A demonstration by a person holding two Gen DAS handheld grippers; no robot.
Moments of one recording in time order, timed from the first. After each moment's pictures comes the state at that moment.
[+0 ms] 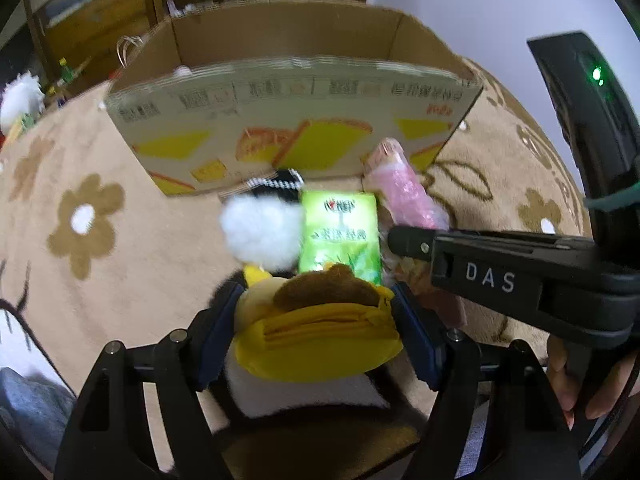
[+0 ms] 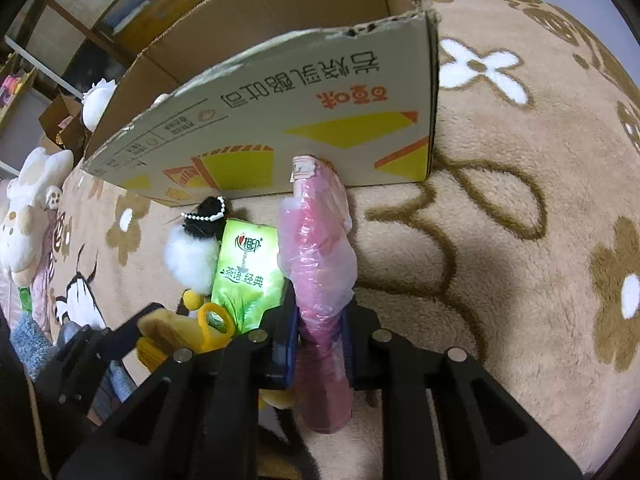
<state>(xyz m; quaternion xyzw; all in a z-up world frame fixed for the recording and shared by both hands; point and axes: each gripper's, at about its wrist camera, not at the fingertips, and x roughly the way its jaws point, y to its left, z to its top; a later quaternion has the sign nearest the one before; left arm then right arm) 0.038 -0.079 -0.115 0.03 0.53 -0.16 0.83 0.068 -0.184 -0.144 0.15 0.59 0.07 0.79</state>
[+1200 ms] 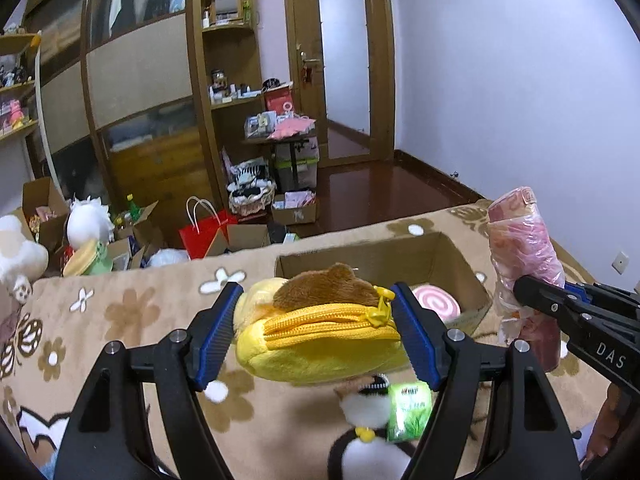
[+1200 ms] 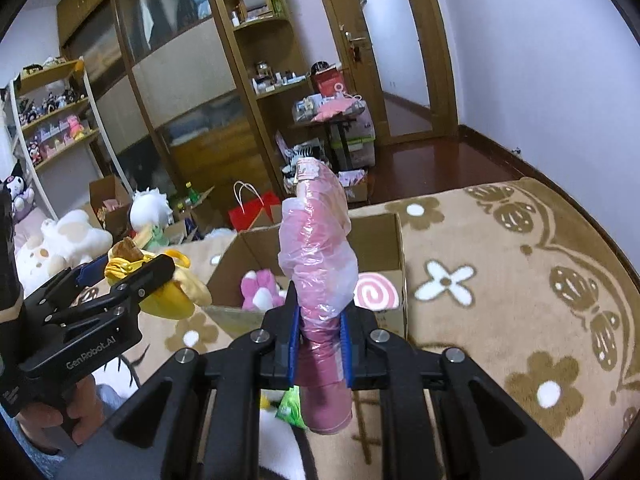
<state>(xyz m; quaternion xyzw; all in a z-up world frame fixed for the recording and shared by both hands) 0.053 -0.028 0.032 0.06 0.27 -0.10 0.96 0.013 -0.188 0.020 0.11 0.31 0.06 0.94</state>
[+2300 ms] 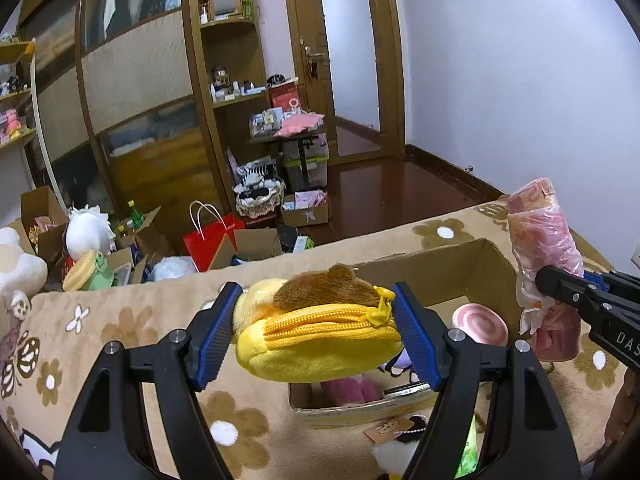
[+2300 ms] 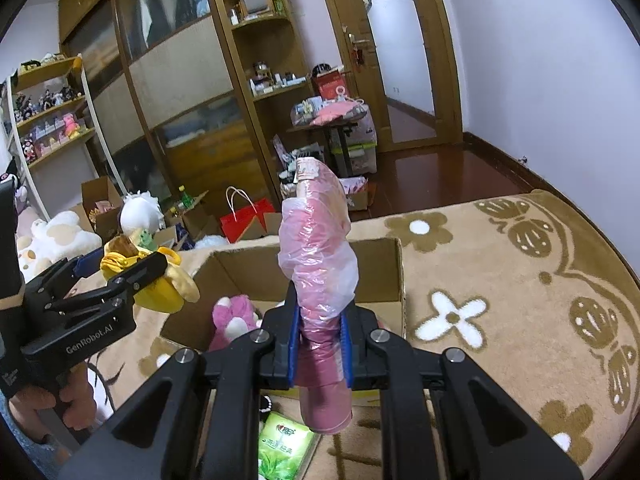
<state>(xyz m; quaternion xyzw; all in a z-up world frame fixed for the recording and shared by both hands) 0.122 -0.024 0.003 0.07 0.28 -0.09 0.95 0.072 -0.191 -0.006 0.10 0.31 0.06 0.94</state>
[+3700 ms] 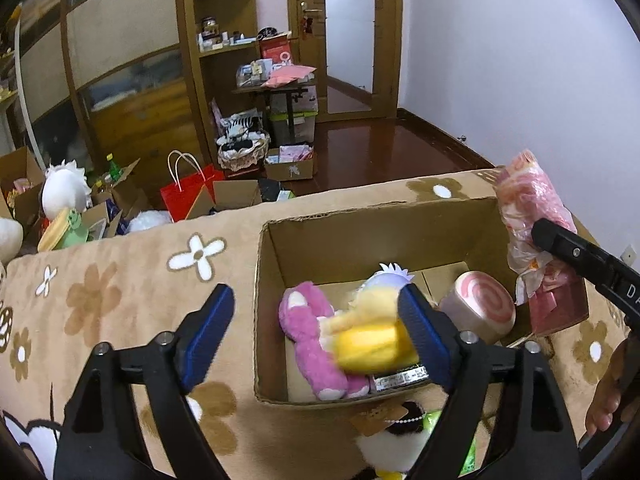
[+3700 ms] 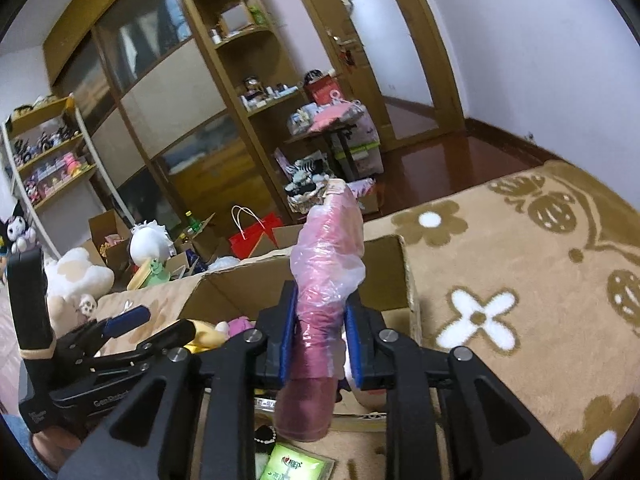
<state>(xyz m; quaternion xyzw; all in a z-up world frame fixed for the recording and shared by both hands) 0.148 -0.030 -0.043 0.04 0.36 -0.10 0.93 0.094 -0.211 -0.036 0.18 0.29 0.07 0.94</state>
